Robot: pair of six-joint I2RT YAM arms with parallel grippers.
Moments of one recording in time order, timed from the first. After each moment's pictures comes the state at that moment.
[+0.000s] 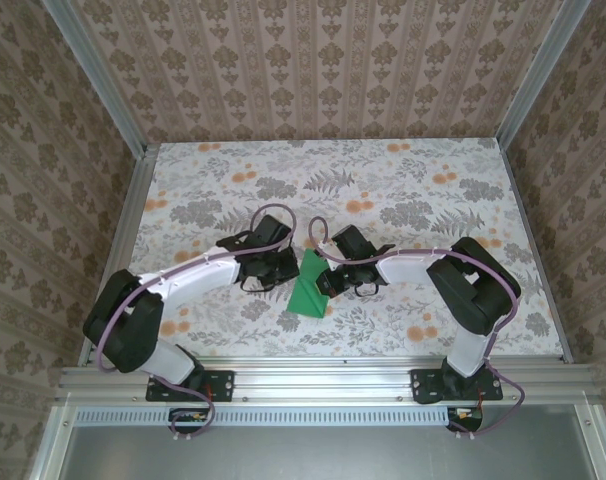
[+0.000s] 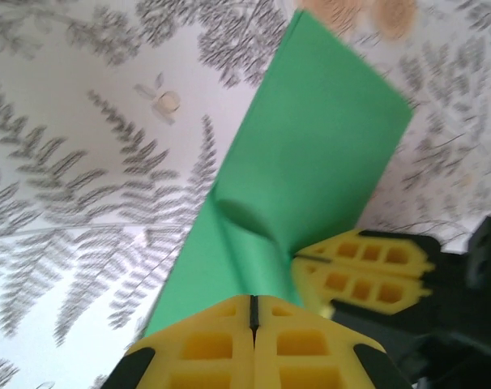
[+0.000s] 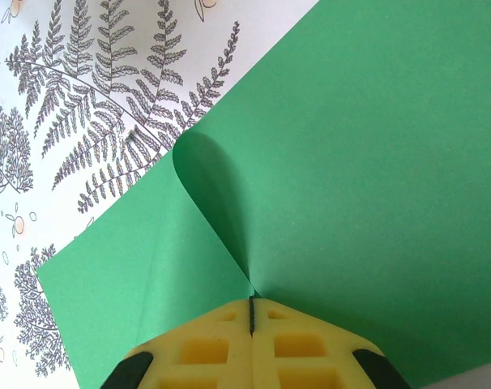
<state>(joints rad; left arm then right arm) -0.74 1.49 0.89 -0.45 0.18 -1.02 0.64 1.78 0.86 -0.11 -0.41 0.22</state>
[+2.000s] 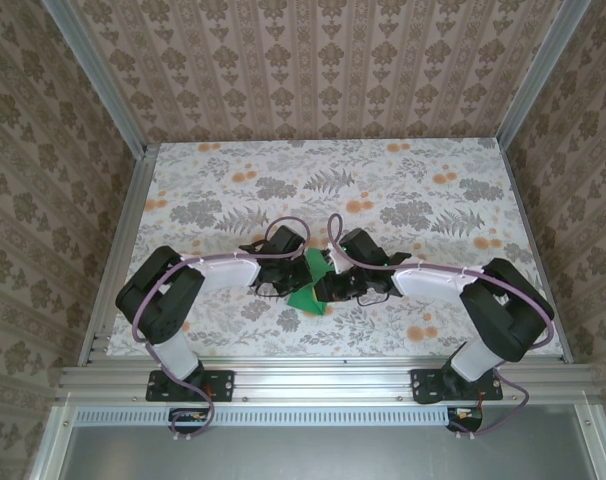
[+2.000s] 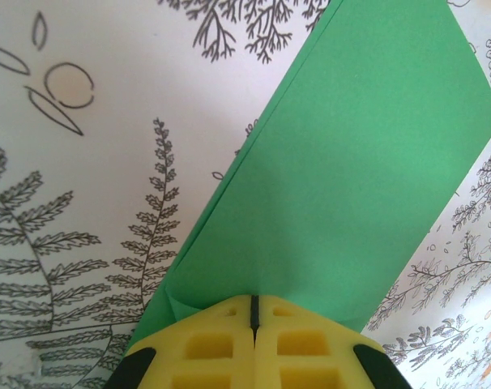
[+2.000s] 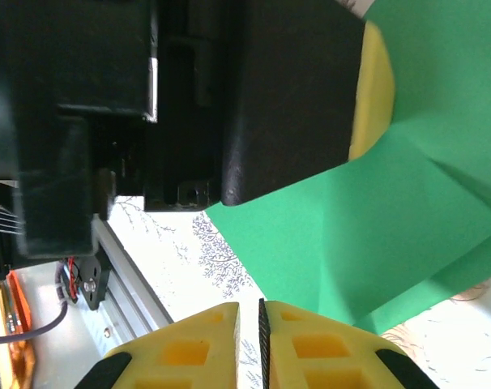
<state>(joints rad) -0.78 1.71 0.85 -0.20 0.23 -1.12 0.68 1.57 0.77 -0.12 -0.57 0.58</state>
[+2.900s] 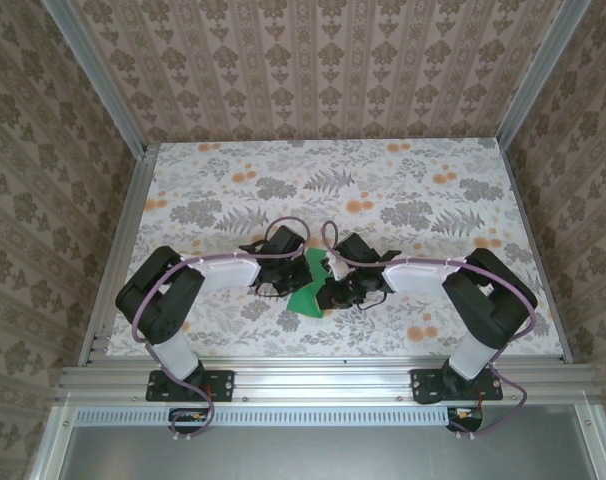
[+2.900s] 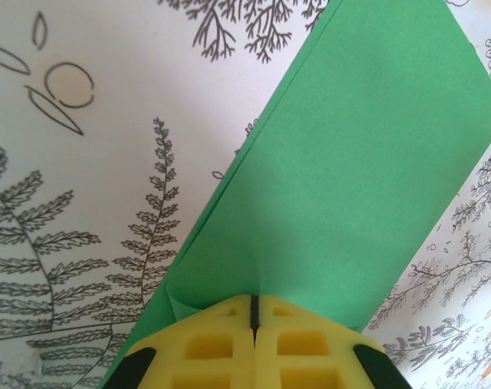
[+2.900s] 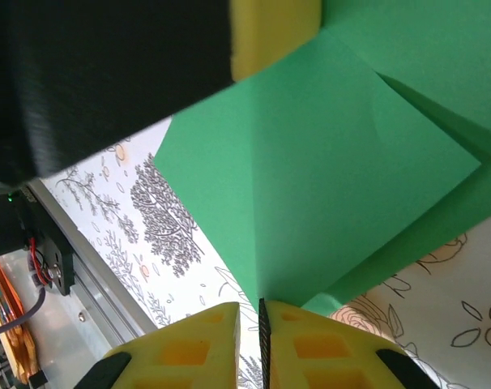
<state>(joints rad) -0.78 1.70 0.85 -0.20 0.23 -1.12 0.69 1.66 0.81 -0.24 -0.58 0.58</state>
